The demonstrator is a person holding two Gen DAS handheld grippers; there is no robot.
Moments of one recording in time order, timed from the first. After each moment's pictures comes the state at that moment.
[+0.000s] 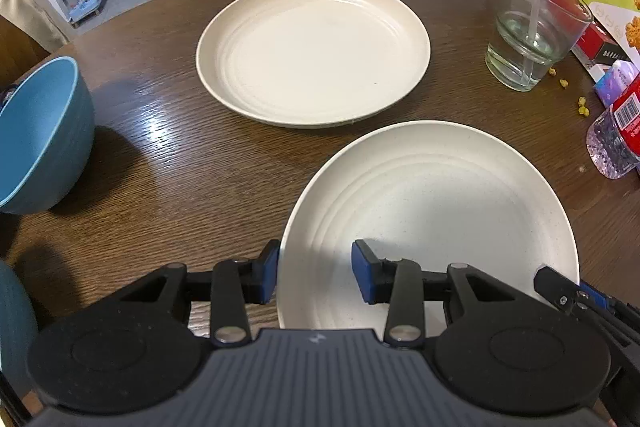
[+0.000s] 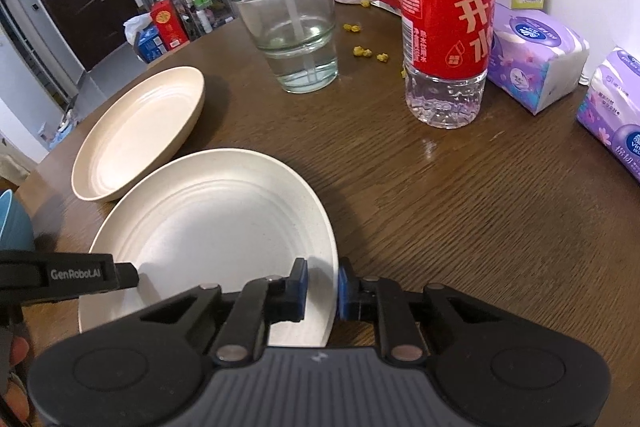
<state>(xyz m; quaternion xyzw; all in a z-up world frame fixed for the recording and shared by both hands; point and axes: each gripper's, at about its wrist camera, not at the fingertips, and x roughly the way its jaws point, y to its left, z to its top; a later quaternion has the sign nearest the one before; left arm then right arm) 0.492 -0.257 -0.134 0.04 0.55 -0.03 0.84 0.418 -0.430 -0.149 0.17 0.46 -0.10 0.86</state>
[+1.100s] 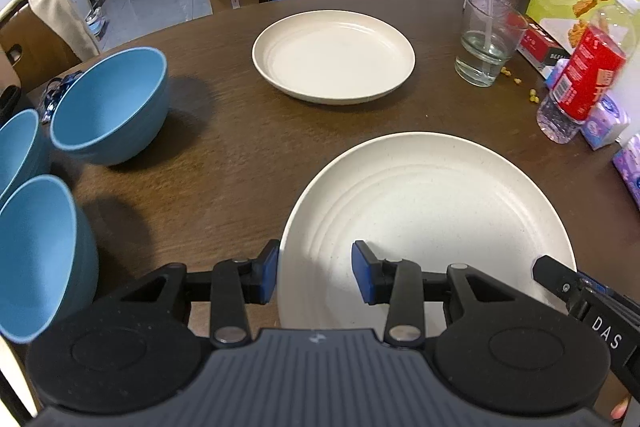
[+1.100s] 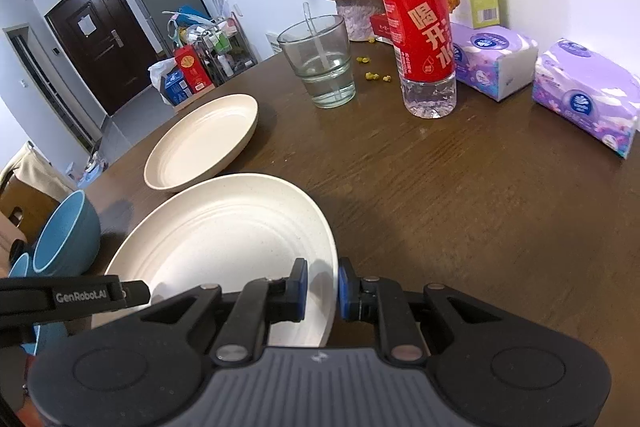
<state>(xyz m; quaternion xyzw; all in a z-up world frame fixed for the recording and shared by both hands) 0.387 -0.204 -0.084 0.03 0.49 -0.05 0.87 0.315 -0.391 -0.106 0.21 0.39 -0.10 0.89</state>
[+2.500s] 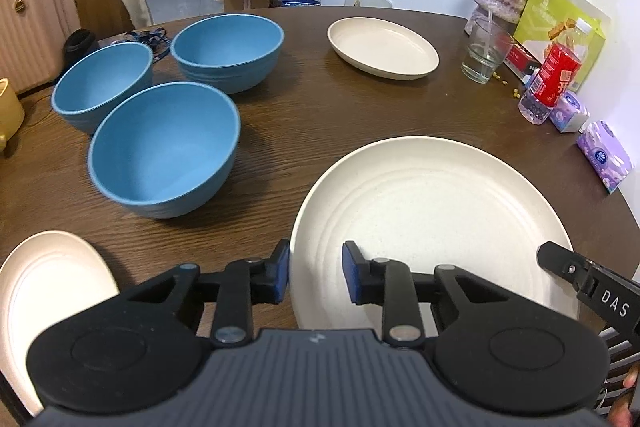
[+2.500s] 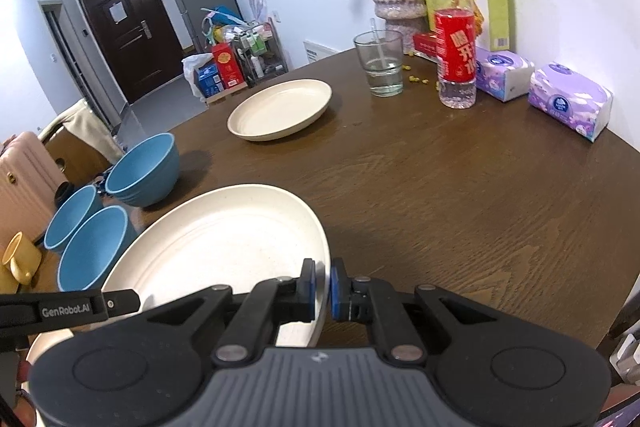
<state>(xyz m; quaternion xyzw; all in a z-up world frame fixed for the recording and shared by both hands) 0.261 -0.066 -0.053 -0.03 0.47 -0.08 0.88 0.203 -0.278 -0.058 0.16 0.38 -0.07 0.91</state>
